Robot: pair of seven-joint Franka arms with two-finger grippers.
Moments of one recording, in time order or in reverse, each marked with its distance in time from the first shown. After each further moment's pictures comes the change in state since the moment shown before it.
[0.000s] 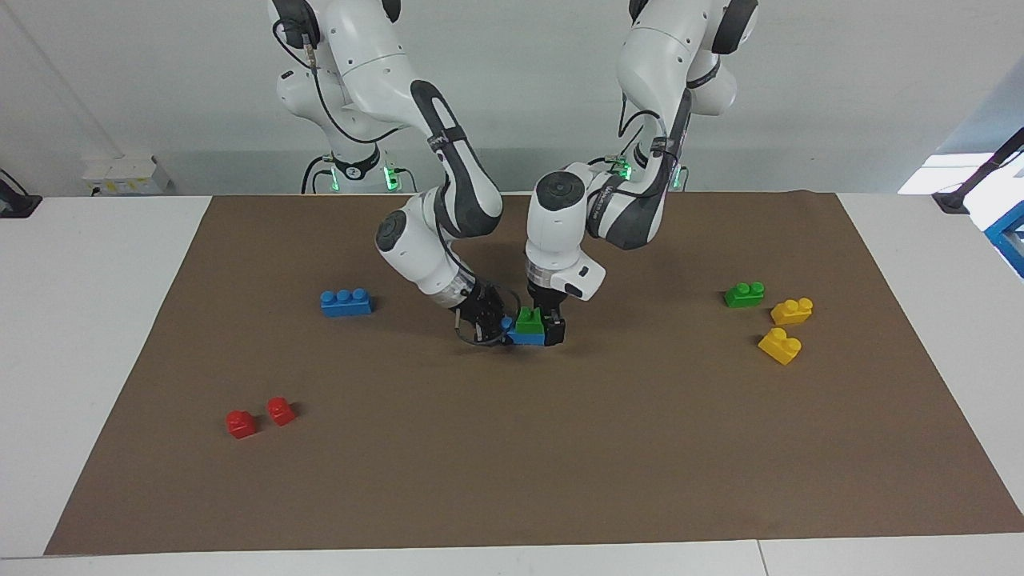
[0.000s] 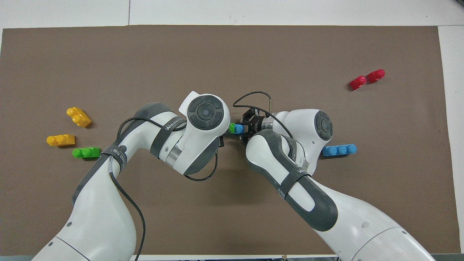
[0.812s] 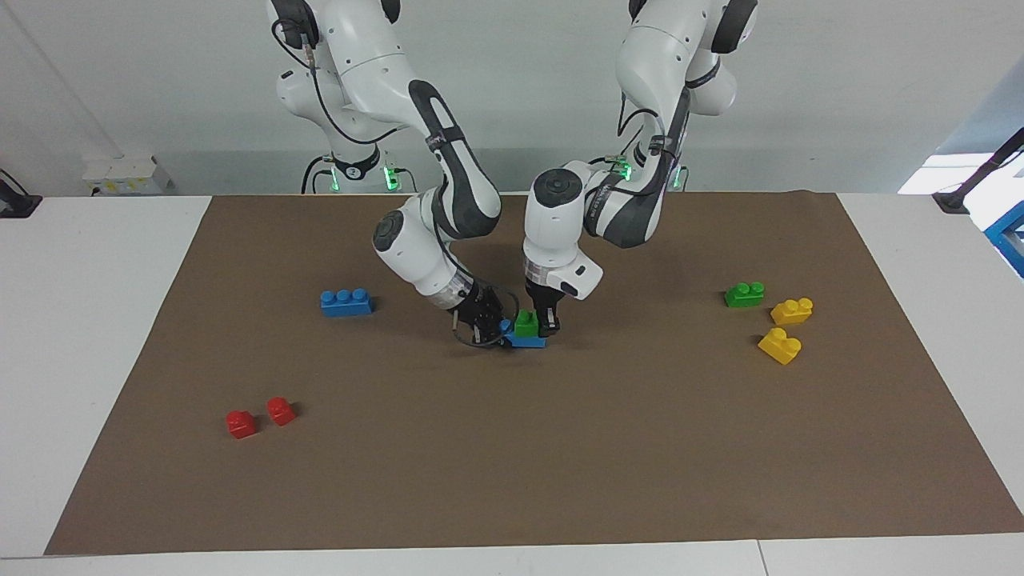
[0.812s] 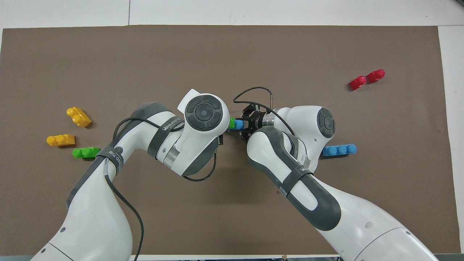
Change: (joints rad) left arm 0.001 -0.038 0.002 0.001 0.004 -0.011 0.023; right arm -0.004 -0.004 -0.003 0.027 0.000 0.003 -0.013
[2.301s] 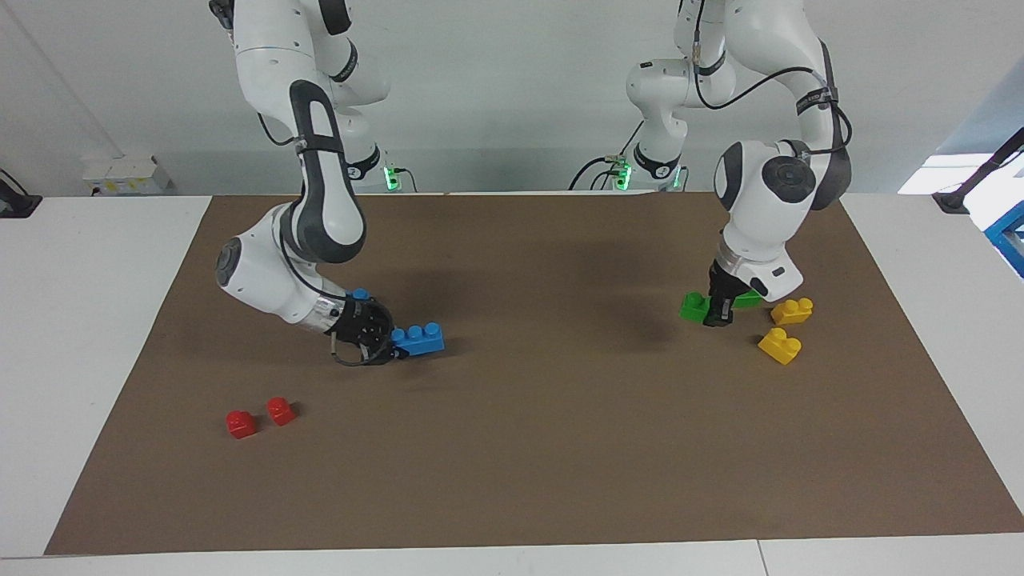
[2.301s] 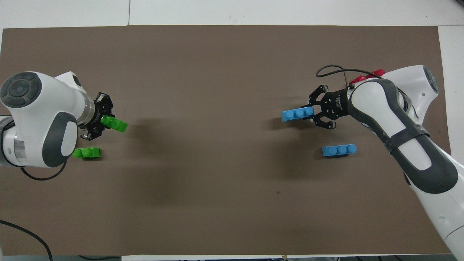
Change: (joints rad) left arm 0.543 -0.237 0.024 -0.285 -0.053 -0.029 1.075; right arm -0.451 -0.047 -0.020 0.063 -0.215 -0.495 -0.364
